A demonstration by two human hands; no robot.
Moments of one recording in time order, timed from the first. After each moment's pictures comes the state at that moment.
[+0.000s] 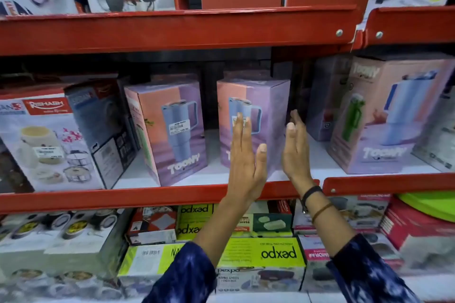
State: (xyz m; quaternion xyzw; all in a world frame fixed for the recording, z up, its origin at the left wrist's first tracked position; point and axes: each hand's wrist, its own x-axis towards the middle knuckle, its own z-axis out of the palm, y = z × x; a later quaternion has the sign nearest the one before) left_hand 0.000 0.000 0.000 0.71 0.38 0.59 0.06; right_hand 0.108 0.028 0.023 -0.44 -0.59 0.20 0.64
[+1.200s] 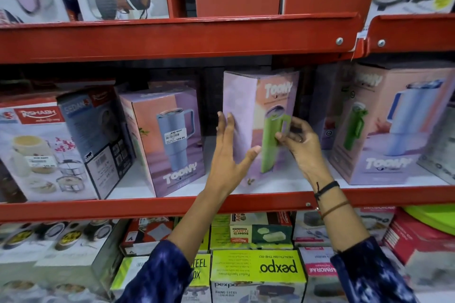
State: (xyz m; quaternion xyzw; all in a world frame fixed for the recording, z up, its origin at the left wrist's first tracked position) left_hand -0.038 0.024 0.026 0.71 0.42 0.55 0.12; right_hand 0.141 0.070 0.038 -0.37 -0.56 0.36 0.65
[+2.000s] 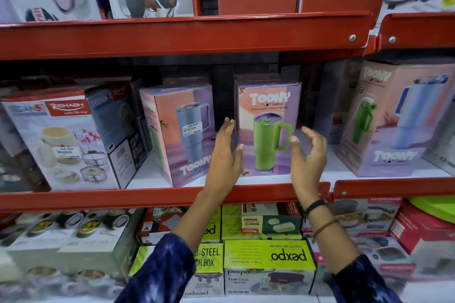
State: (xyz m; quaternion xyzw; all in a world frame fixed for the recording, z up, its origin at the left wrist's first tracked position) left_hand -0.071 0.010 0.010 0.70 0.45 0.55 0.05; right_hand 0.093 0.013 0.014 -0.48 -0.49 0.13 0.71
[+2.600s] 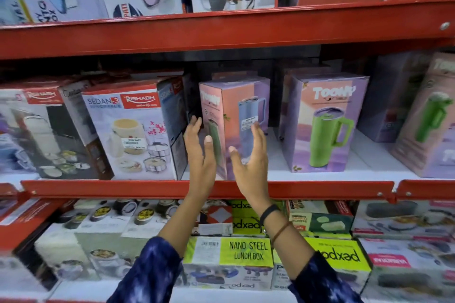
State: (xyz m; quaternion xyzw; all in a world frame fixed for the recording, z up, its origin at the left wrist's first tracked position) left_hand -0.223 -0.010 0.003 0.57 0.45 0.69 0.06; right_hand -0.116 -0.017 0.001 -0.40 -0.64 0.21 0.63
